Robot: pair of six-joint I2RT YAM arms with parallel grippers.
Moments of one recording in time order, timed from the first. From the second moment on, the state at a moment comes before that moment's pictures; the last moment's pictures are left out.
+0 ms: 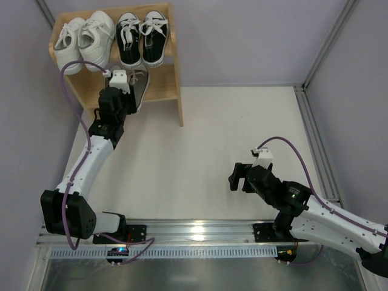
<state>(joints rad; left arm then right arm) -0.17 1.33 1.17 -0.08 -0.18 0.00 0.97 0.68 0.58 -0.64 0.49 0.75</state>
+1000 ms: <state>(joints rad) -0.28 0.81 1.18 -0.69 0.11 -0.30 0.97 0.68 0.58 -0.64 0.50 0.77</state>
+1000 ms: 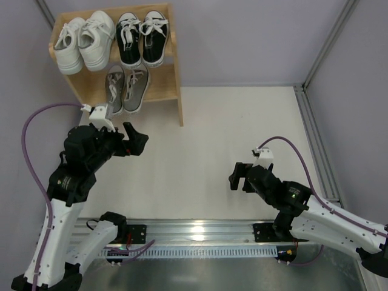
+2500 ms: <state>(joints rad) -0.28 0.48 1.30 -1.06 -0.01 -0.39 0.97 0.61 0.81 -0.83 0.73 0.76</state>
